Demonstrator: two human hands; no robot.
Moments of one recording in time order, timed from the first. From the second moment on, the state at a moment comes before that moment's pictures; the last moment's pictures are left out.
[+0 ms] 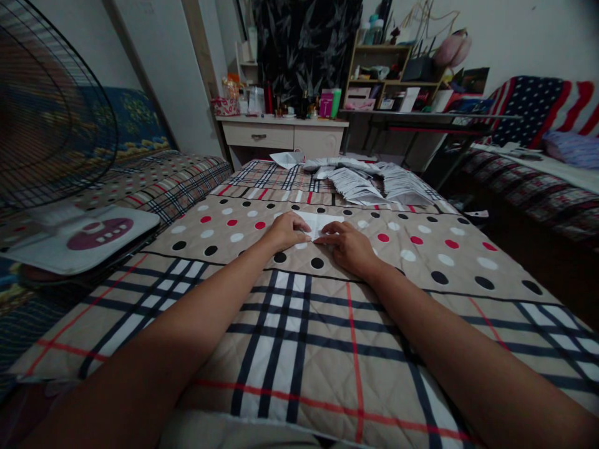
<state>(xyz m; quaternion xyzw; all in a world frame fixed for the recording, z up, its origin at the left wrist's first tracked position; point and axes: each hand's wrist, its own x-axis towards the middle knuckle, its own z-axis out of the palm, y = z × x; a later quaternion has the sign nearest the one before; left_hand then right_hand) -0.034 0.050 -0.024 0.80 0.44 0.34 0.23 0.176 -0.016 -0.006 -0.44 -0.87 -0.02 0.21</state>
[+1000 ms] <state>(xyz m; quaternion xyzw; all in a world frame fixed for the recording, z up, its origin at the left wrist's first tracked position) -0.034 0.048 -0.017 0.80 0.48 0.31 0.18 0.167 -0.028 0.002 -0.46 -0.87 -0.08 0.15</state>
